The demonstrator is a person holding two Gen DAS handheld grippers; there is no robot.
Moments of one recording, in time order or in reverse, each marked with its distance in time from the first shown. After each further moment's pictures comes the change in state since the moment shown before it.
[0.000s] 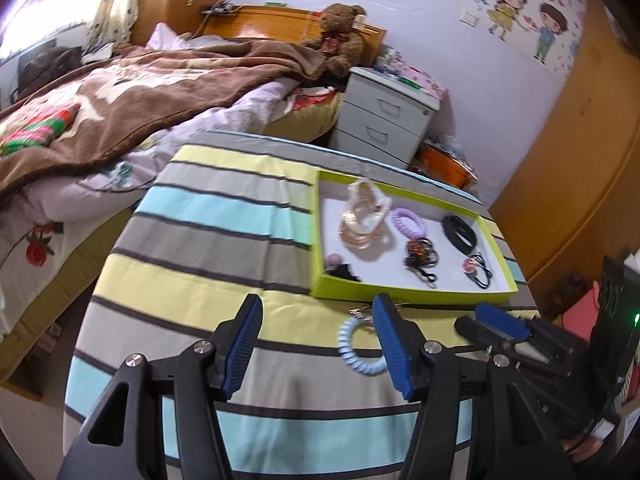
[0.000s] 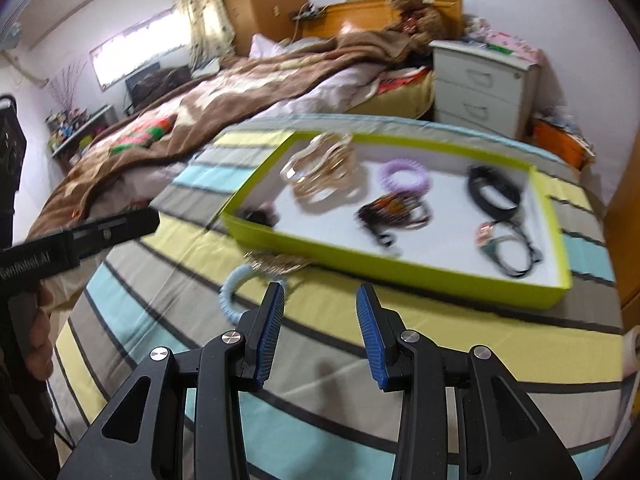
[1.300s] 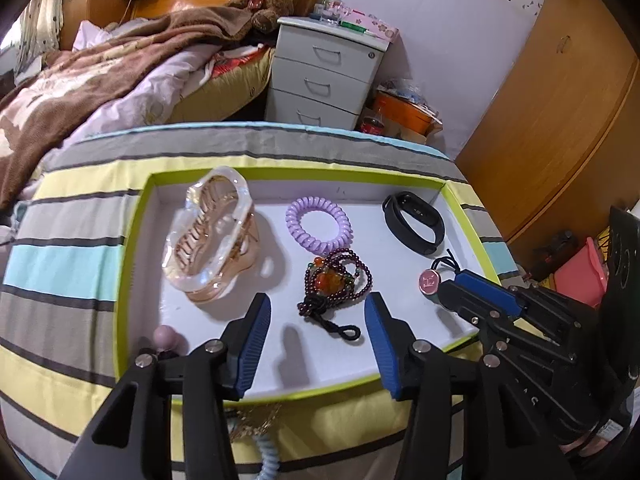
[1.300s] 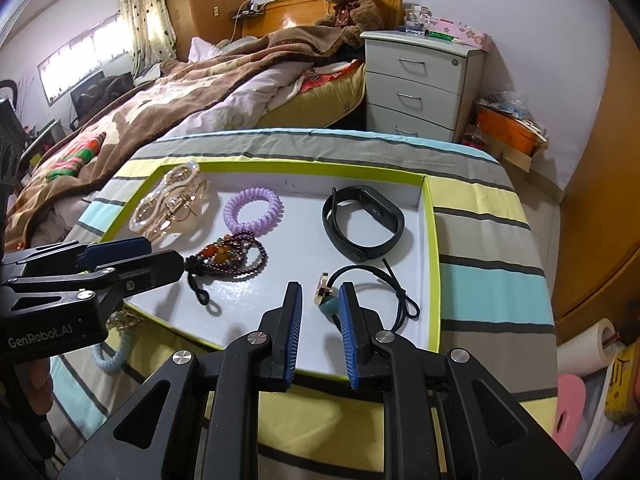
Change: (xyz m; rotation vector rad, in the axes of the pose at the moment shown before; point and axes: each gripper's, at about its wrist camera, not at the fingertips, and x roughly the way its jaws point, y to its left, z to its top) left arm 0.104 -0.111 0.035 0.170 0.163 -0.099; right arm 0.000 -0.109 0.033 0.096 0.003 -0.172
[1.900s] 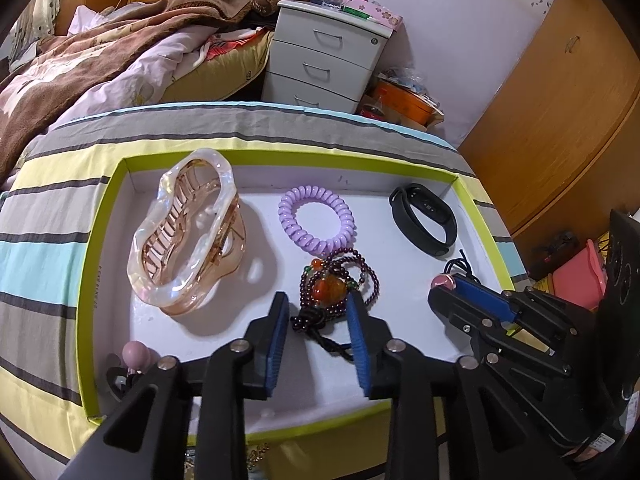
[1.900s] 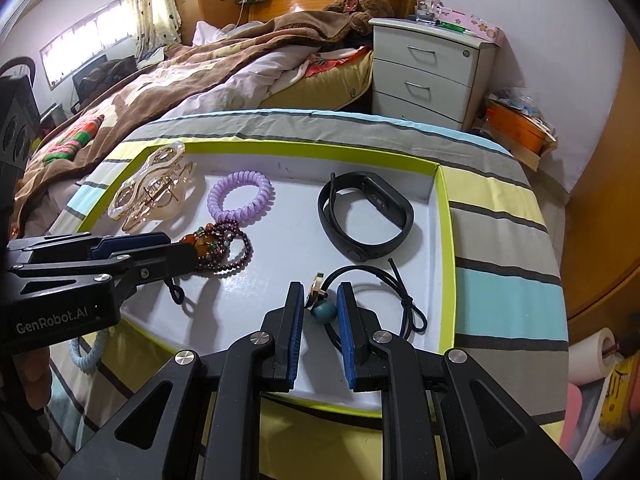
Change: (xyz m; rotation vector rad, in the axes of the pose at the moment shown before) left arm 0.031 0.002 0.006 -0.028 0.056 -0.024; right arm 0.028 -0.007 0.003 -0.037 0.049 0.005
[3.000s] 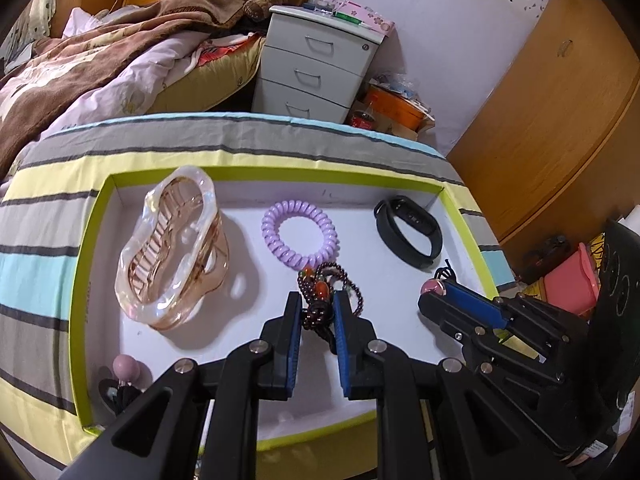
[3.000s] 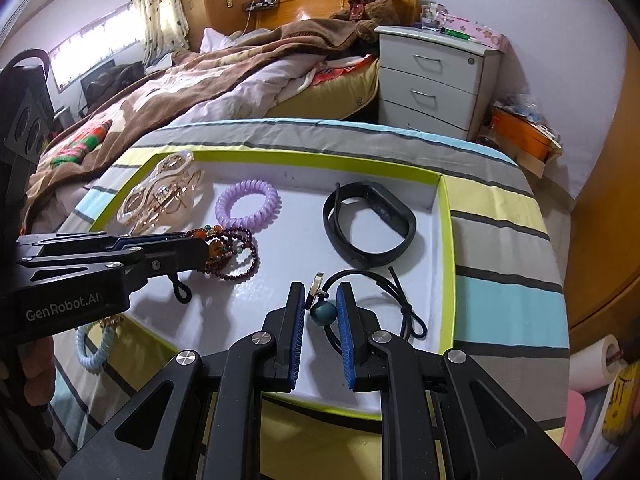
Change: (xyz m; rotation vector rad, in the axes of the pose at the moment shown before) left arm 0.000 -0.006 0.004 0.003 -0.019 -0.033; right arm -0.003 -0.001 -0.001 -0.017 -0.022 0.026
